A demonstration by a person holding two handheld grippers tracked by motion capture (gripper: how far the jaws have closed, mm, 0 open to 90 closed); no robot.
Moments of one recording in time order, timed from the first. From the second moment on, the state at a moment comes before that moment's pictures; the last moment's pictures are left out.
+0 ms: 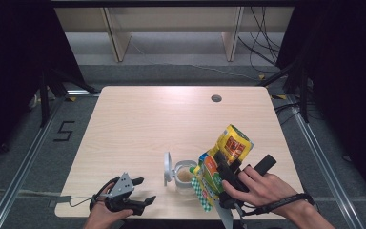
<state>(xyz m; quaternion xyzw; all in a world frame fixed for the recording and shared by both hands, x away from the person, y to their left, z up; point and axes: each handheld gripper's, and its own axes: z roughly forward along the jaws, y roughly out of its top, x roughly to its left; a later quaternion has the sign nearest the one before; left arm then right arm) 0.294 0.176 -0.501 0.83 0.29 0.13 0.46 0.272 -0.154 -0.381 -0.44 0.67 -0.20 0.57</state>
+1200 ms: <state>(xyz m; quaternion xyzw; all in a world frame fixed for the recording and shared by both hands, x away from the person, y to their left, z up) 0.294 0.176 -0.501 0.82 0.29 0.13 0.47 0.270 -0.155 -0.378 -0.45 0.67 -0.20 0.57</state>
